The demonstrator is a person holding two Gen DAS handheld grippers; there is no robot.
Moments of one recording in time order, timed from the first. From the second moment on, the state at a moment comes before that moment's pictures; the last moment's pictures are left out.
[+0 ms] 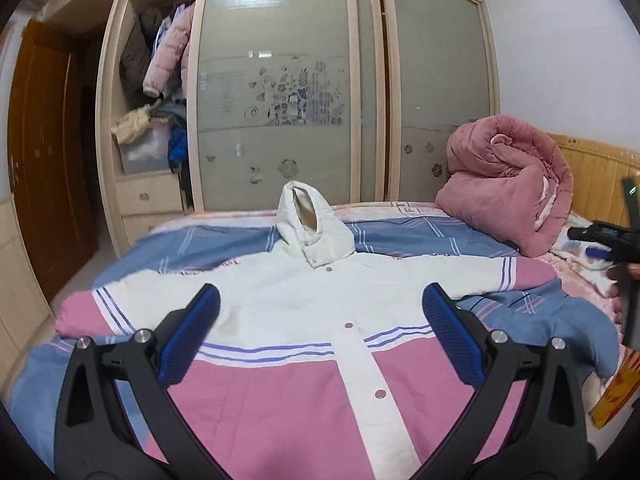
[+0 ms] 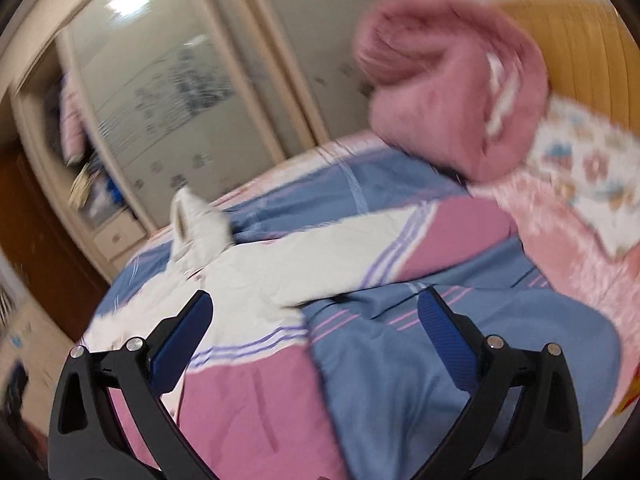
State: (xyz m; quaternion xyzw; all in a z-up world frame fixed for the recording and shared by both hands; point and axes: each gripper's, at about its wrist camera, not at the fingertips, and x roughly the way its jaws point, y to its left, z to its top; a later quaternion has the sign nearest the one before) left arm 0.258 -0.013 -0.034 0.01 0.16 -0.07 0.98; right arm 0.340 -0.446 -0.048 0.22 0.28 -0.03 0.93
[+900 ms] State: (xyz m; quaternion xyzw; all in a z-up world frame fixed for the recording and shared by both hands) left arm 0.303 0.003 -0.059 -0.02 0.21 -0.06 0.98; right arm 0.456 -0.694 -0.254 0.57 0.26 -0.10 0.78
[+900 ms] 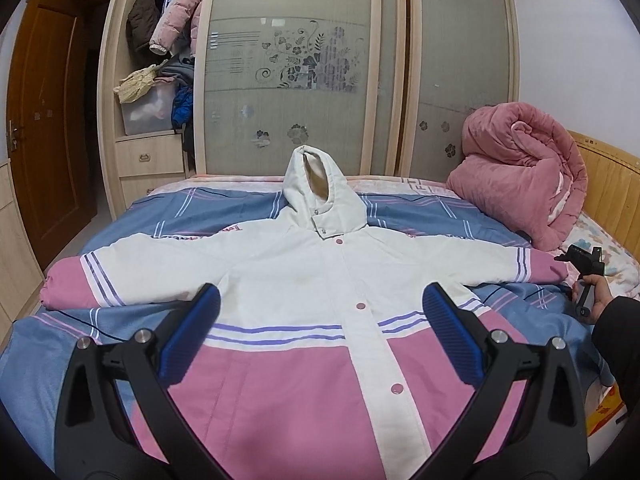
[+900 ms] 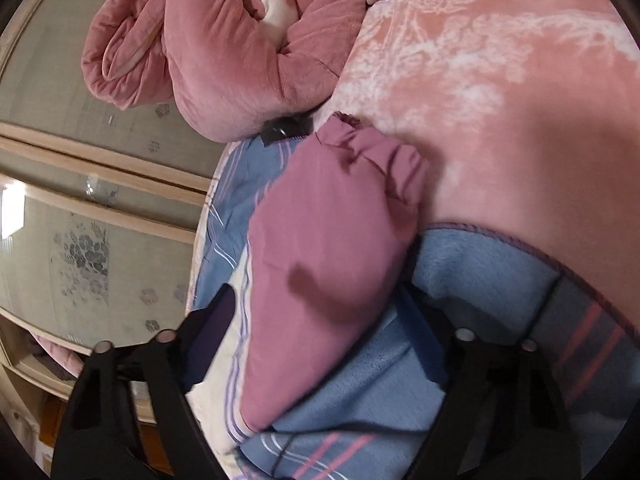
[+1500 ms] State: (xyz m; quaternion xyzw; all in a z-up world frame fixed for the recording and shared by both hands) left arm 0.292 0.036 -0.042 -0.05 0.19 -0.04 0.98; right arm 0.482 -0.614 -0.117 0.36 0.20 -0.16 0.90
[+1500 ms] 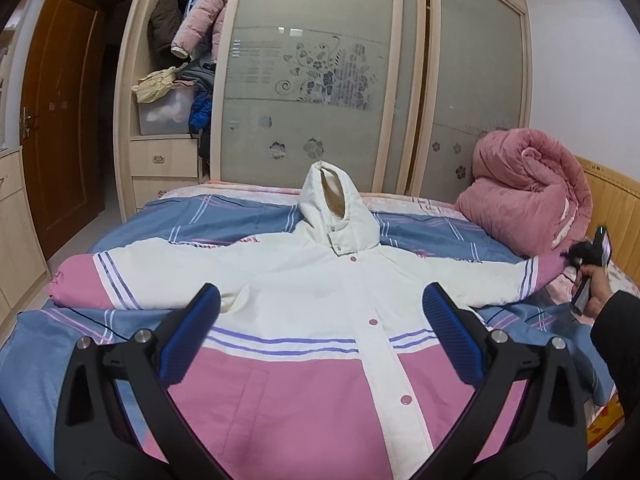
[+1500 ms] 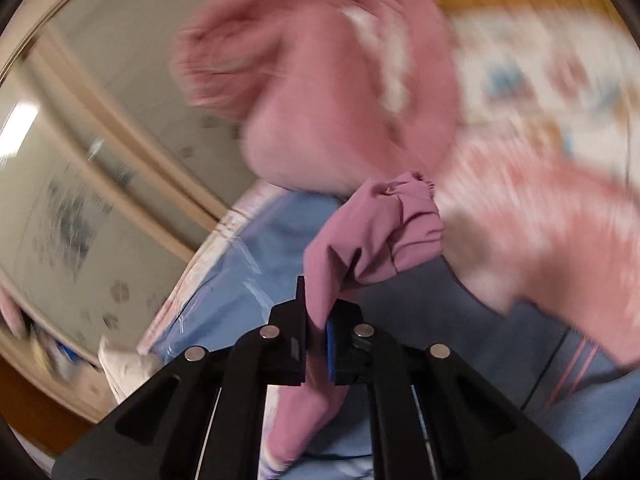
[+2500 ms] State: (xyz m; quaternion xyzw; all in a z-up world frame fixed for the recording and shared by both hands) left arm 0.273 0.097 -0.019 -0.08 0.19 0.02 0.98; right arm 0.504 -0.121 -0.146 -0.09 0.31 0.05 0.94
